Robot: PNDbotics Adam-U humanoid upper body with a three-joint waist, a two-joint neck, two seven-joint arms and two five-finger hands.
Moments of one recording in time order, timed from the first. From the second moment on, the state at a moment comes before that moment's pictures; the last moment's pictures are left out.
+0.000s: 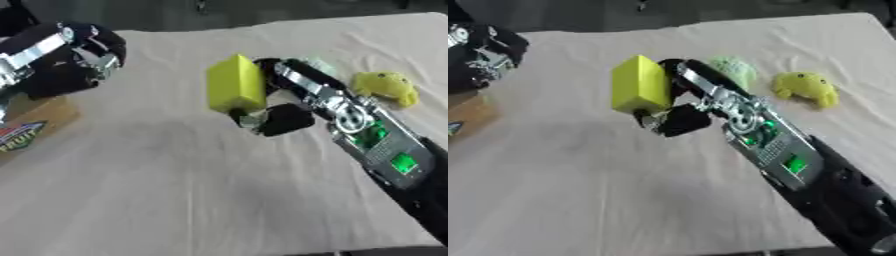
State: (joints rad) left arm -0.72 0.74 -0.43 -1.82 -0.15 0.43 -0.33; right arm -0.65 -0.48 0.52 -1.88 0.15 0.55 0.15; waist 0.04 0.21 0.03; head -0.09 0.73
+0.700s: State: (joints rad) left arm -0.80 0.69 -0.50 -1.78 -0.30 0.38 -0.49; right arm -0.71 -0.42 0.58 -1.81 0.20 0.60 0.19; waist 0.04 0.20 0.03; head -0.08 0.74
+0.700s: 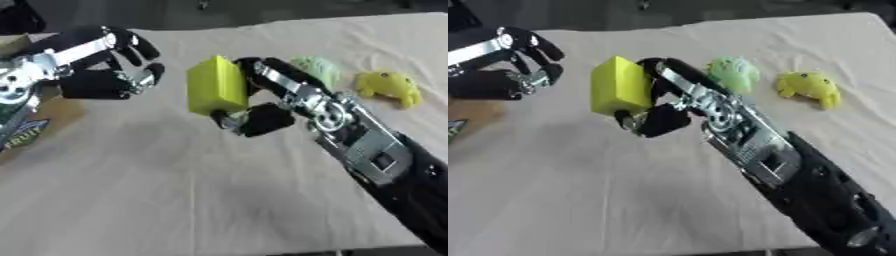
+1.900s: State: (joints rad) left arm -0.78 0.70 -0.49 -1.86 -0.47 0.18 -0.67; right arm -0.75 -0.38 0.62 -1.77 0.24 0.66 0.20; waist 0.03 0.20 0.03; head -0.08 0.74
